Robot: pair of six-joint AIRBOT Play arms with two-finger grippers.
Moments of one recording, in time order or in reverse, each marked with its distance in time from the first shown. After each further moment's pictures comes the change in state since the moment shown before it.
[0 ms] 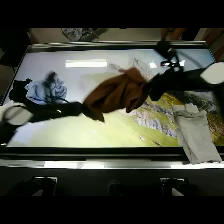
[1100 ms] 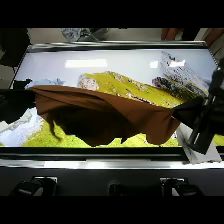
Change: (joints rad) left arm 0.126 0.335 0.182 0.131 -0.235 -0.032; right arm -0.001 0.396 0.064 -0.129 0.463 -0.004
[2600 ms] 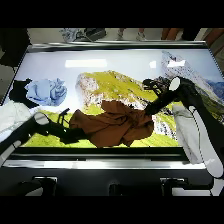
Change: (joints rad) left arm -0.031 -0.643 -0.550 -0.305 -0.023 0.131; right arm 0.000 -0.826 -0.157 -0.130 -0.312 0.255
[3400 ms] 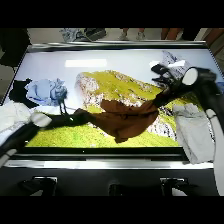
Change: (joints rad) left arm -0.108 0.156 0.180 -0.117 0.356 0.015; right arm 0.001 0.233 0.086 -0.185 -0.016 0.080
